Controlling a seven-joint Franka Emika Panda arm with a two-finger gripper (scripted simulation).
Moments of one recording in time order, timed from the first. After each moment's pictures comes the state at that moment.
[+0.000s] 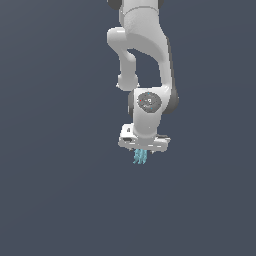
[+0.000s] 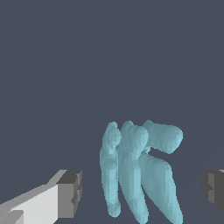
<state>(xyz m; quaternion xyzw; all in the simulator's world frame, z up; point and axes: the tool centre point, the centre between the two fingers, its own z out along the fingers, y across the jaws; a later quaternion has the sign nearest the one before) 0.016 0.061 0.081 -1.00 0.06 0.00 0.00</state>
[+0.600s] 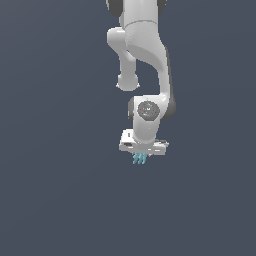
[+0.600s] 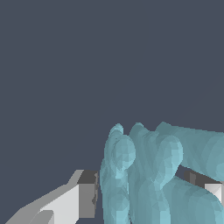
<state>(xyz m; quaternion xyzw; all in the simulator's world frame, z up) 0.016 0.062 0.048 -1.00 0.06 0.00 0.00</state>
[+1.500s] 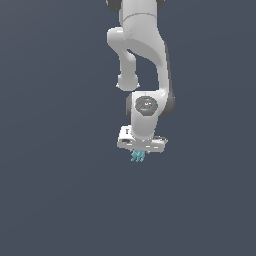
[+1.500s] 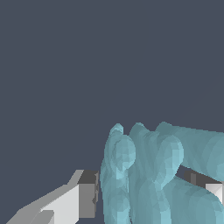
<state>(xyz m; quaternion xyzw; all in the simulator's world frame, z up) 0.010 0.054 0.064 -1.00 0.06 0.00 0.00</state>
